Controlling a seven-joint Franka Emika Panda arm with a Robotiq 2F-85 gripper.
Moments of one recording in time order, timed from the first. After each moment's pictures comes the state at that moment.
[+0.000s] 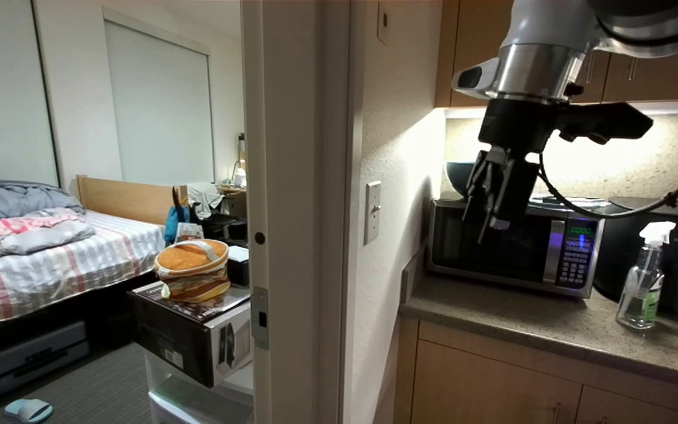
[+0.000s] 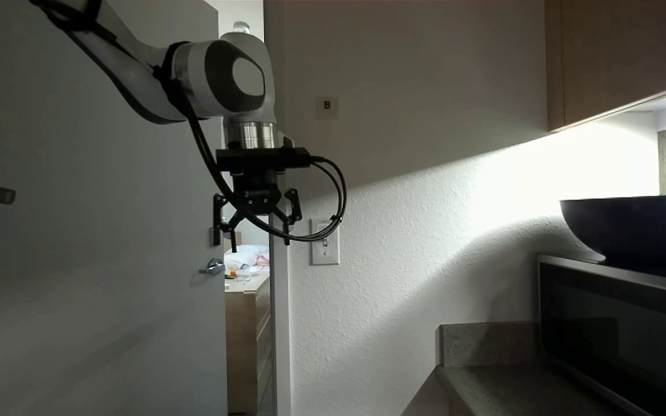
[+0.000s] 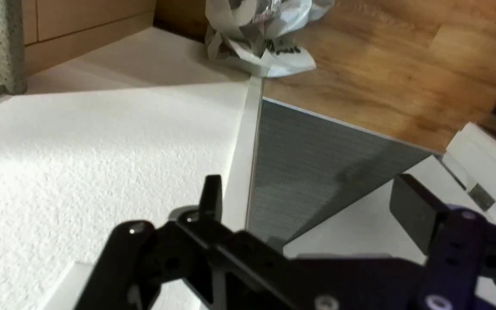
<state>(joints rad) 0.19 -0.44 -0.10 -2.39 0.00 2.16 -0.63</state>
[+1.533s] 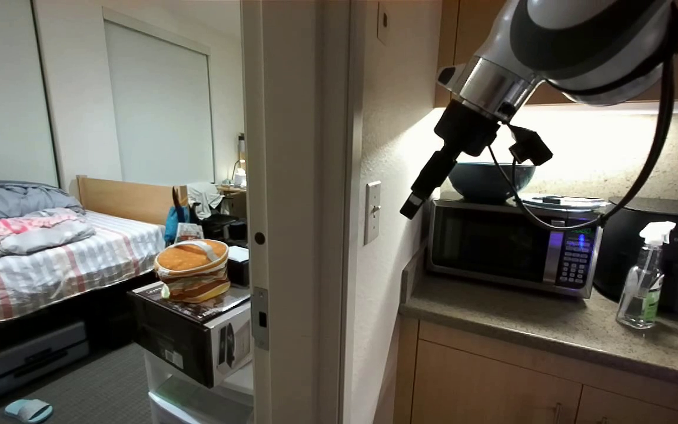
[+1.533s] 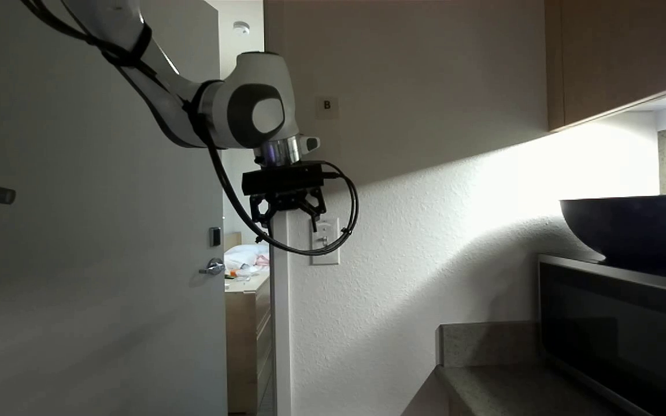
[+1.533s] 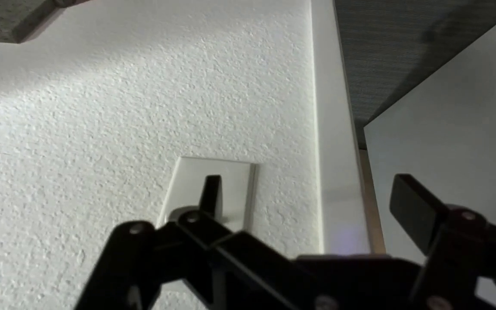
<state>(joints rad) 0.16 -0.28 -0.11 -2.34 0.14 2.59 -0.53</state>
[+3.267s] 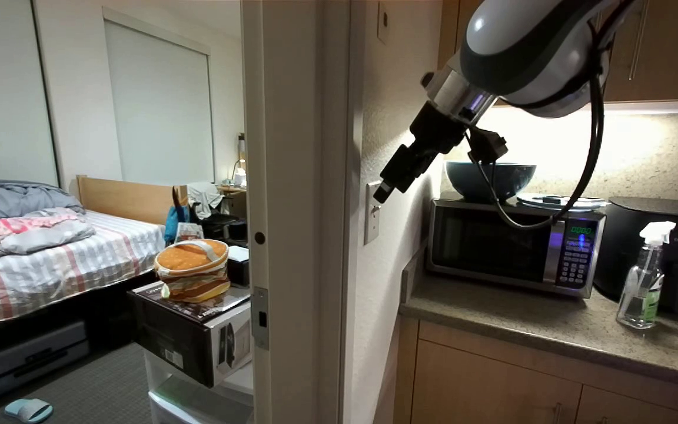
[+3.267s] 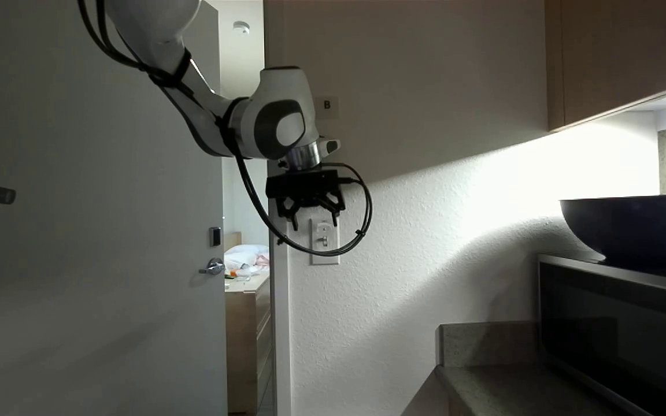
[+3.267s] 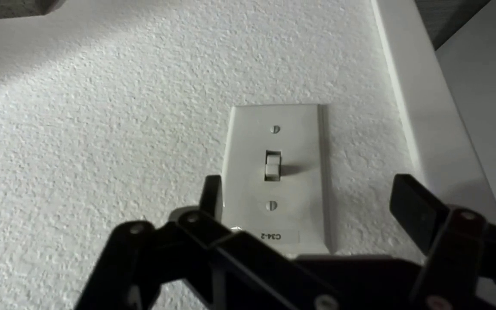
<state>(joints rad) 0.12 -0.12 -0.10 -2.20 0.20 2.69 -0.46</state>
